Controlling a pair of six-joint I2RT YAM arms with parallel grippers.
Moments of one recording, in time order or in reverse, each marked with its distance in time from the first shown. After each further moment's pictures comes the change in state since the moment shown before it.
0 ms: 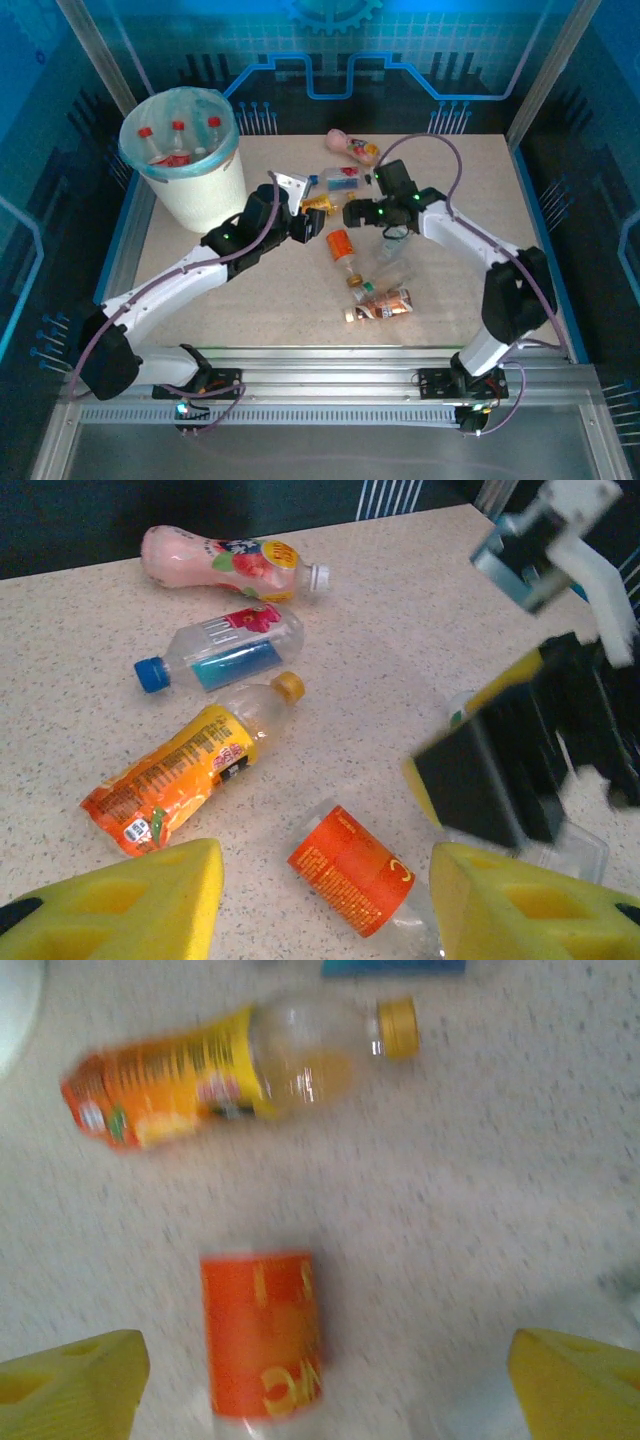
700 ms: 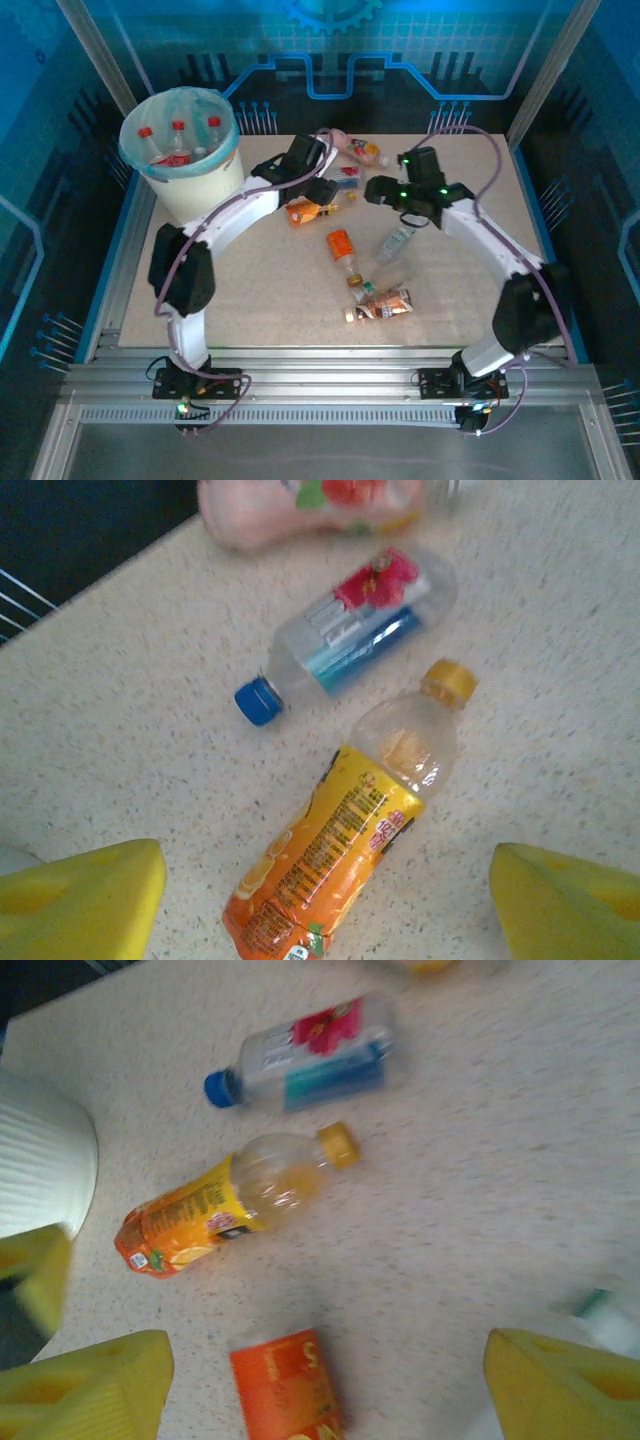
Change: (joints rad) left arm 0.124 0.658 0.713 -0.400 -0.056 0.358; right arm -0.145 -0.160 -0.051 0.022 -0.023 0.149
